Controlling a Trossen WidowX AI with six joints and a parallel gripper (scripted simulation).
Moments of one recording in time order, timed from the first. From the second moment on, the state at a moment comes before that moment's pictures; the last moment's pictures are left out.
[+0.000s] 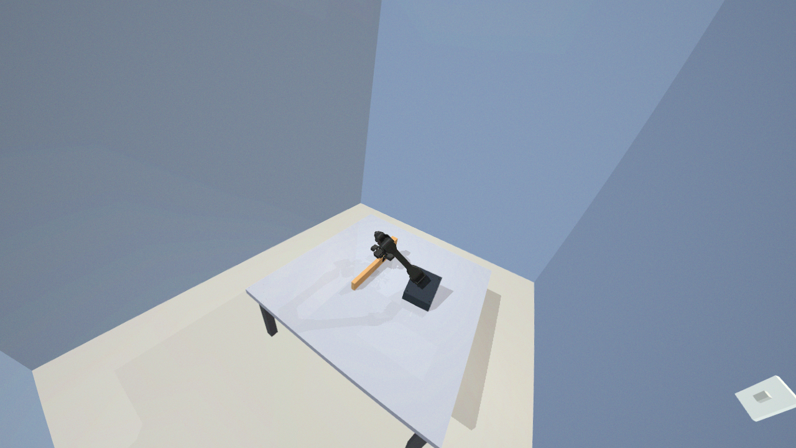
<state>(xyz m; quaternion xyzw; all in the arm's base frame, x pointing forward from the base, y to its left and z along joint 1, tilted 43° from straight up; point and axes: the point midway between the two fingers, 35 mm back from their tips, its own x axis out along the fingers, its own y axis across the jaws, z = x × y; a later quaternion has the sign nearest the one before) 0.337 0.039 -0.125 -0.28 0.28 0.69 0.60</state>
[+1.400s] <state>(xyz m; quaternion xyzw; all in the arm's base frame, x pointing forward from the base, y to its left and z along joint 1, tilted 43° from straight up) 0.337 0.037 -0.128 -0.28 0.28 0.70 0.60</state>
